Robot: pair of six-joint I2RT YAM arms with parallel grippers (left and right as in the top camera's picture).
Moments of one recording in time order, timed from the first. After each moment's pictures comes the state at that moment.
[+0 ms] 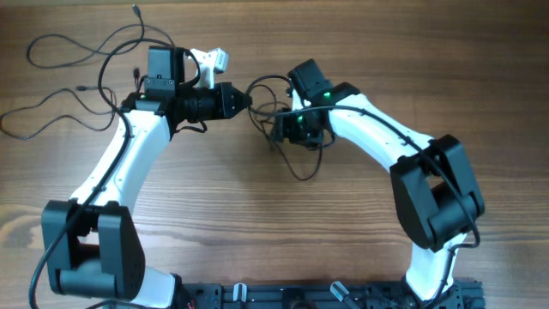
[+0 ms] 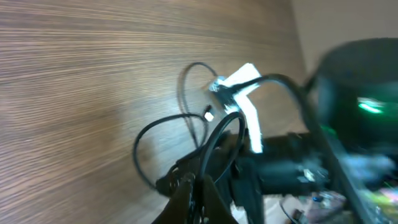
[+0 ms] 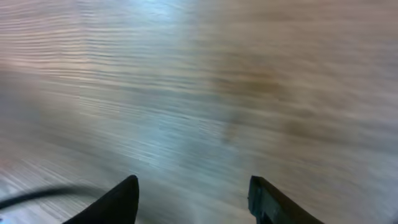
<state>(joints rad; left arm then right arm) -0.11 1.66 1.18 -0.45 0.79 -0.23 0.50 2.01 1.40 -0.68 -0.36 0.57</state>
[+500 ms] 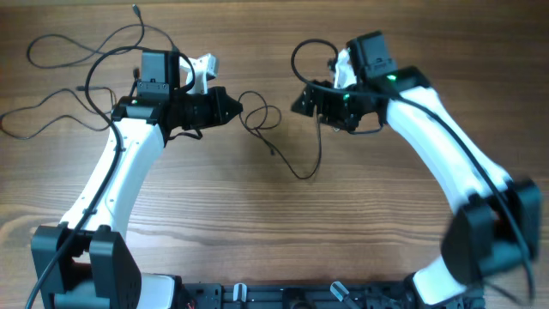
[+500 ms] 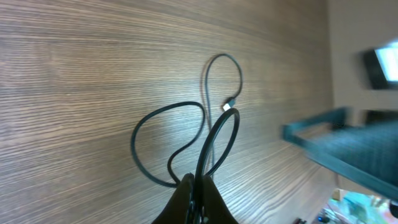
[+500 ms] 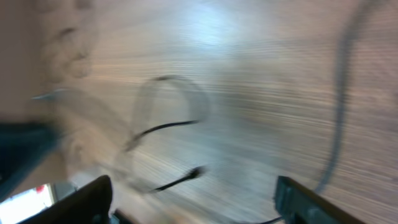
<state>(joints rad) -0.11 1.58 1.18 -0.59 0.67 -0.31 0.33 1.71 1.39 -0.75 -0.56 0.51</state>
